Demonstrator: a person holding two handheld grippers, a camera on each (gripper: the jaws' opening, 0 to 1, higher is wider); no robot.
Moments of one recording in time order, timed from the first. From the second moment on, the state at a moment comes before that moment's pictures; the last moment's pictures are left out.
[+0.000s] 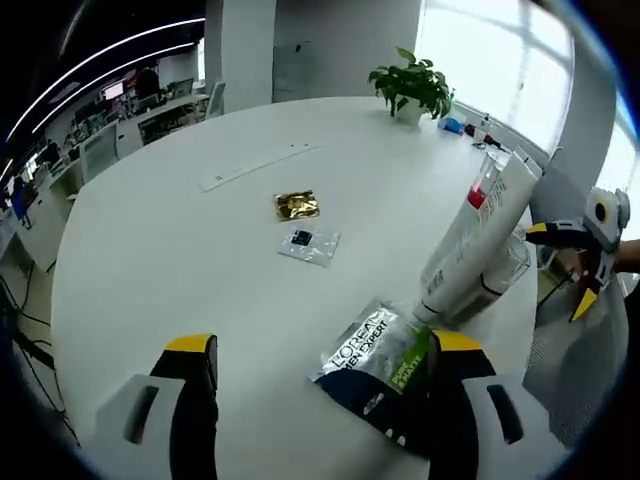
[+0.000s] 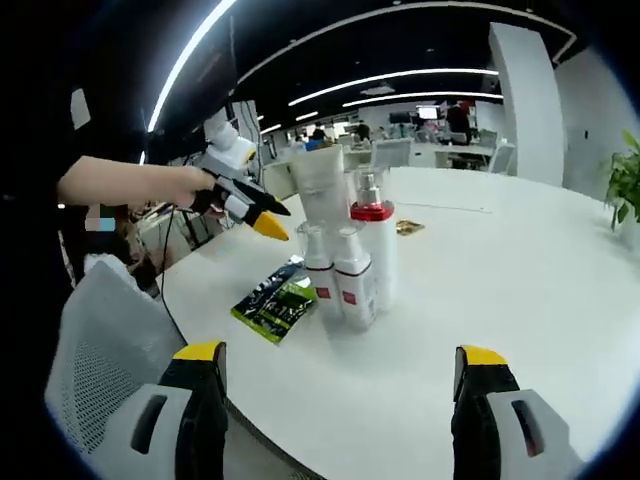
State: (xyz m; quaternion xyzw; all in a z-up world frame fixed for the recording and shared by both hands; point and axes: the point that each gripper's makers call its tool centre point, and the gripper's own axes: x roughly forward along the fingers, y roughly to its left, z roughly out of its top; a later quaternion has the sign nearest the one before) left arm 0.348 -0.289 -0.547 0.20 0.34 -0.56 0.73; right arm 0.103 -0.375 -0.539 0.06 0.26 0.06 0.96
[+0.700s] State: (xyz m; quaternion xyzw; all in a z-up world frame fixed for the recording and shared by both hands) left arm 0.370 -0.351 -0.574 0.22 0.35 -0.60 0.69; right arm 0.106 -0.381 -0.539 0.07 0.25 0.05 0.97
